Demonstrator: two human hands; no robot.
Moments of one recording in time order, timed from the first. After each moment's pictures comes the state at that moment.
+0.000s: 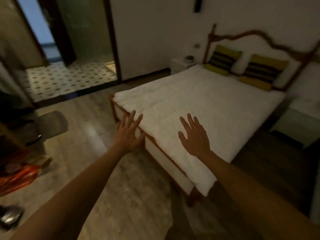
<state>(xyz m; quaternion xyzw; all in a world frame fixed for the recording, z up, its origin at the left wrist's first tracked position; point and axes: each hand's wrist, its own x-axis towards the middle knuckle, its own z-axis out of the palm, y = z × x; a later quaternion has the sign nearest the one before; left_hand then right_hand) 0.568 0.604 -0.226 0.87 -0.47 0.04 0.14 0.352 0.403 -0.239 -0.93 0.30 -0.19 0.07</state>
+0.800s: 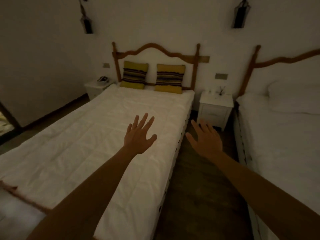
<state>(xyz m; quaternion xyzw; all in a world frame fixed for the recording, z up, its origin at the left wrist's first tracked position) 0.321 0.040 -0.188 0.69 -0.70 0.03 0.15 0.037 -0.015 -0.204 -0.79 0.60 -0.16 0.02</state>
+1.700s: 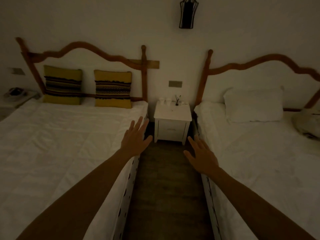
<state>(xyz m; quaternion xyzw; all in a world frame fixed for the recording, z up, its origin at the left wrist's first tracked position) 0.097 -0.523 -0.202 0.61 -0.76 -0.09 0.18 -0.198 -0.477 -0.241 -0.71 0.69 -0.10 0.10</state>
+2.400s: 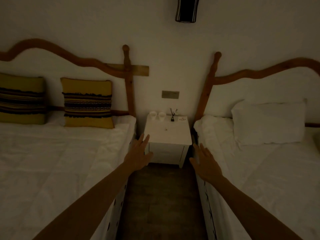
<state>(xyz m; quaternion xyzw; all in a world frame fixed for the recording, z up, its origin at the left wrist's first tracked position) 0.010 -0.955 -0.279 0.61 -0.73 -0.26 0.15 -0.296 -0.905 -0.305 -0.66 0.72 -0.15 0.16</state>
